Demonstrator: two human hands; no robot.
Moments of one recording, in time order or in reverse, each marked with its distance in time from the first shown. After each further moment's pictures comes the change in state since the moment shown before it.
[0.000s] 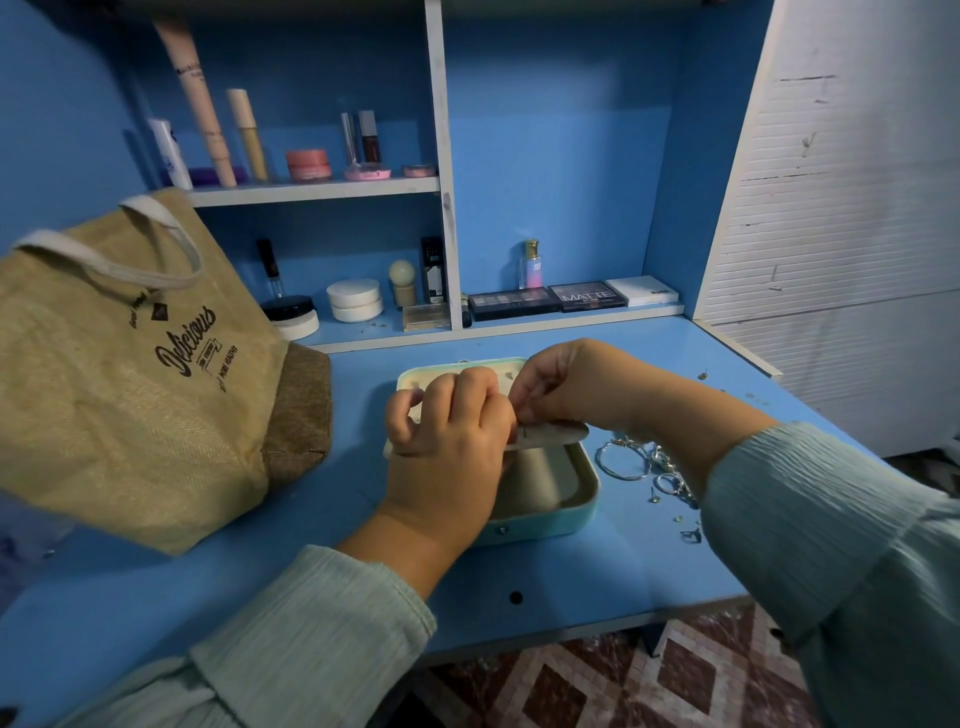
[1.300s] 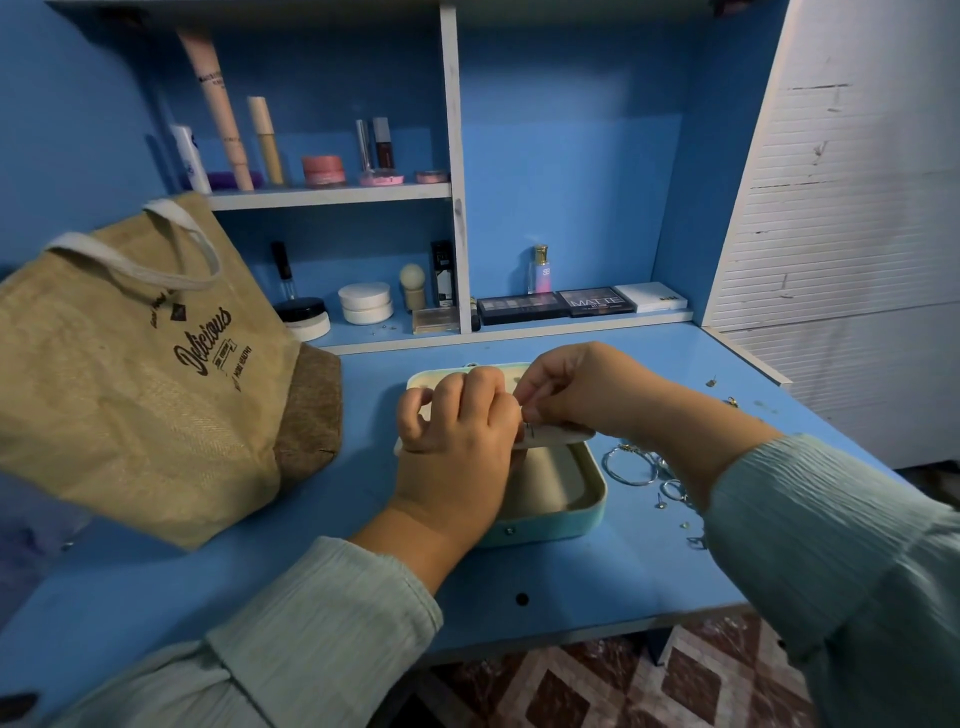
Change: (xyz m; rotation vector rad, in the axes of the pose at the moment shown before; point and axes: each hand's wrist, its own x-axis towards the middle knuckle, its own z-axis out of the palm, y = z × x) left_hand 0.002 0.000 0.004 -0.008 0.051 0.004; right_hand -0.004 -0.005 0.003 0.046 0.049 0.011
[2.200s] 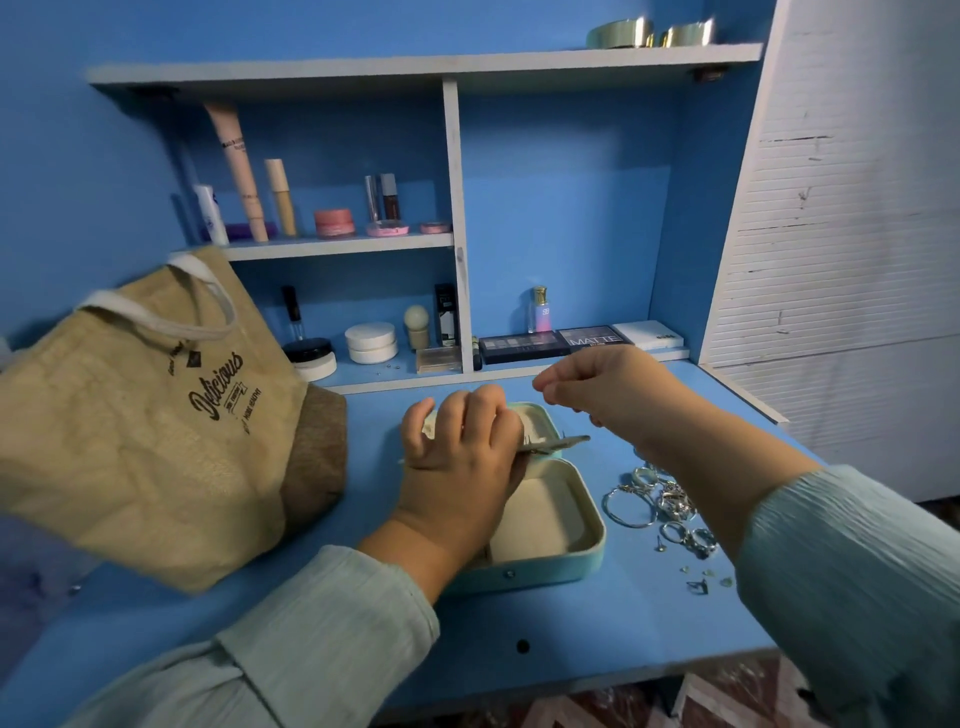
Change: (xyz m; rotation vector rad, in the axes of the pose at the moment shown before) left_hand 0.013 -0.008 0.013 0.076 0.069 0.045; right_hand -0.008 -0.017 -0.022 0.160 0.233 0.062
